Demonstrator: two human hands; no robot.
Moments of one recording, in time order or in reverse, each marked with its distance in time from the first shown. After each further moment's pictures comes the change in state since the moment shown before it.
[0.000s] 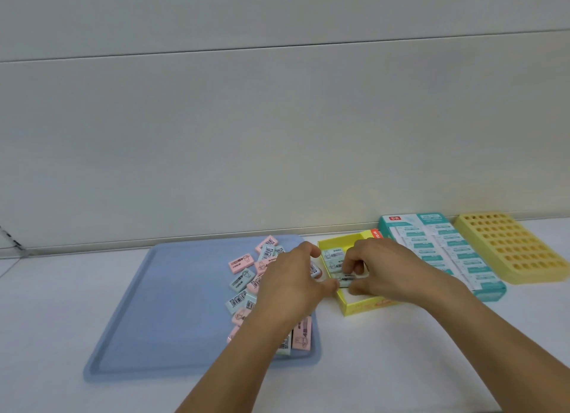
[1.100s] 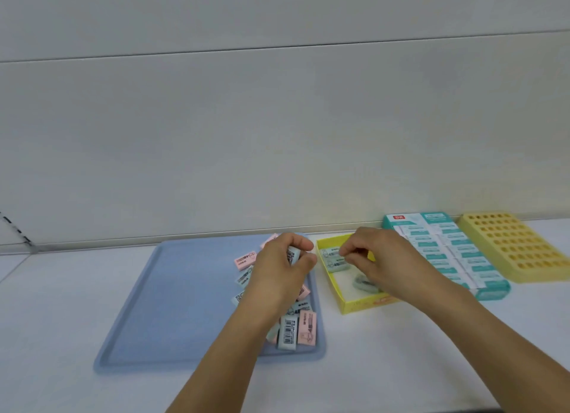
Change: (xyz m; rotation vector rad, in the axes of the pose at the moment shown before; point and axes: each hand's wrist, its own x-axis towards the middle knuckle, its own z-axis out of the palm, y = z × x) left_hand -0.002 -0.022 -0.012 -0.495 0.127 0.025; right_hand -0.008 -0.013 0.002 0.259 0.328 -0.093
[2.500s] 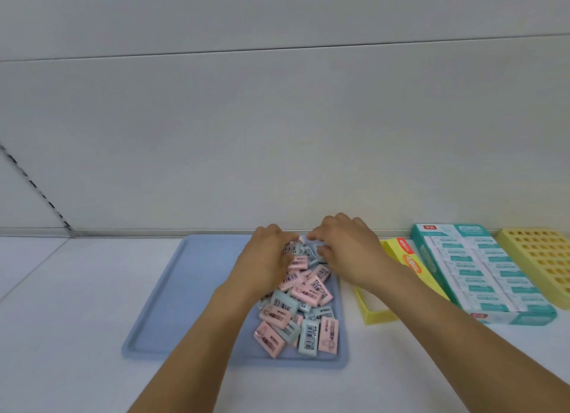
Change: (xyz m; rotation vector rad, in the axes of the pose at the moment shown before) left_hand 0.043 -0.031 -0.048 0.771 -0.056 0.220; right_hand 0.067 -0.035 0.047 -0.325 -0.108 -0.157
